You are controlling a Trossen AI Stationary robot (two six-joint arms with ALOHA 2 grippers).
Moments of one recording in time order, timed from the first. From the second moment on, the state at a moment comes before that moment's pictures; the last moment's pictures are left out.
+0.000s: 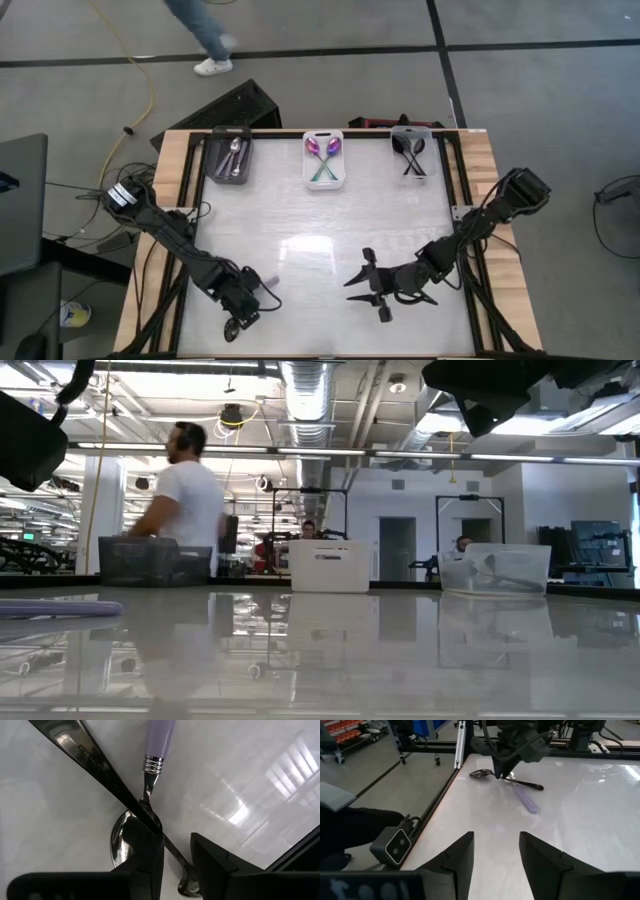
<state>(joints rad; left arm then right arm) -0.70 1.61 0.88 -0.50 0.14 -1.48 0.61 1.56 0.74 0.47 0.37 0.20</state>
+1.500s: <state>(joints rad) -0.59 1.57 0.95 -0.74 0.02 -1.21 0.65 1.56 0.74 0.47 0.37 0.21</state>
